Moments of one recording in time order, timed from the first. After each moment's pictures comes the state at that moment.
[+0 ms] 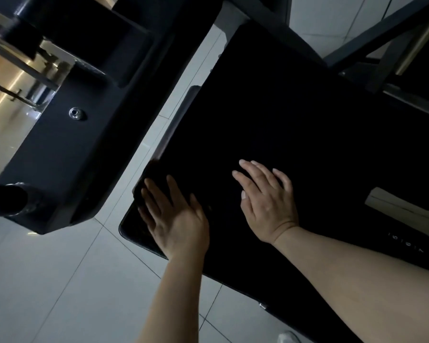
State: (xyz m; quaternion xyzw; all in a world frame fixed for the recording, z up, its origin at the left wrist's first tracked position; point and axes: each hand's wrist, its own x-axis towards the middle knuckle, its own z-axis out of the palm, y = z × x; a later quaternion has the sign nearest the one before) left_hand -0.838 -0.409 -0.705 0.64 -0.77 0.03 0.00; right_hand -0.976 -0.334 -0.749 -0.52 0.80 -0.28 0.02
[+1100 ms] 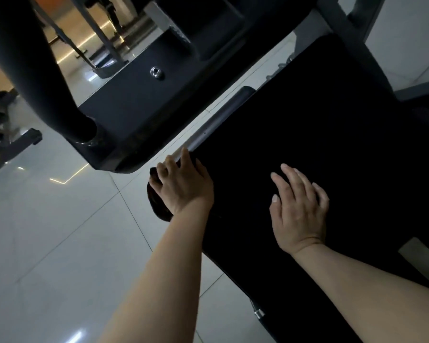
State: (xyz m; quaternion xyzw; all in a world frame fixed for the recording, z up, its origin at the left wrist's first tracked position) left_hand -0.835 -0.454 -0.683 0.75 -0.66 0.00 0.05; right_hand -0.976 -0.335 -0.753 -0.54 0.79 -0.28 -0.01
